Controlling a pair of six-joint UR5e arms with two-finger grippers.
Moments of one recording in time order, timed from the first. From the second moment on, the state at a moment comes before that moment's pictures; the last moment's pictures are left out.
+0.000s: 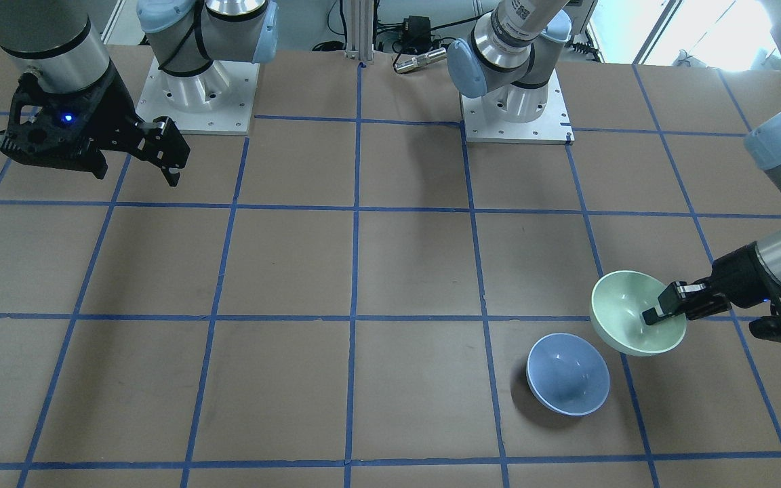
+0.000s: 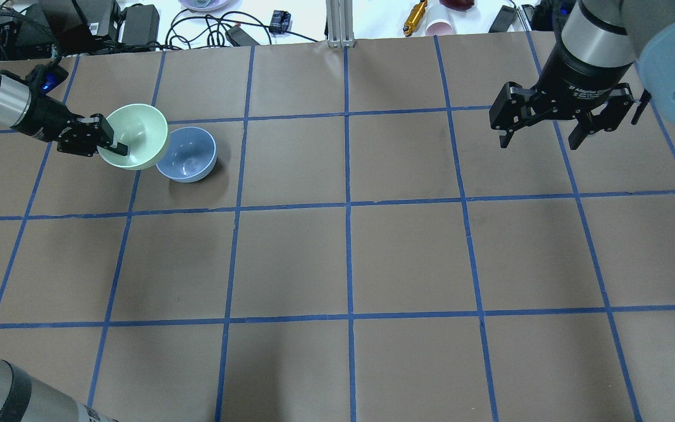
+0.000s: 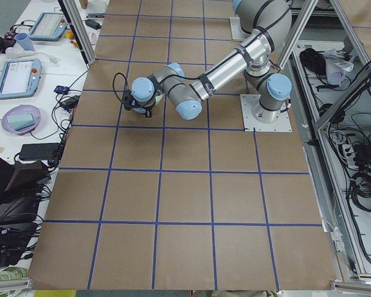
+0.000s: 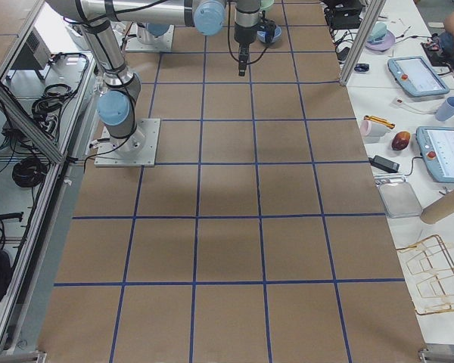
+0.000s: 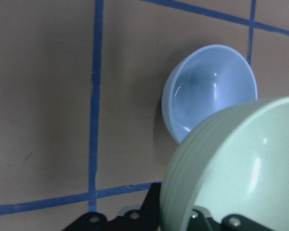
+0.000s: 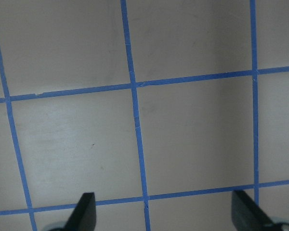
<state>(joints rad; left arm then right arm) -1.07 -1.98 -1.61 -1.27 1.11 0.46 1.52 -1.59 1.63 -1.60 -1.59 0.04</state>
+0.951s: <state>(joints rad) -1.14 -2.08 -1.58 -1.18 1.10 0.34 1.52 -1.59 1.63 -1.60 -1.59 0.04</state>
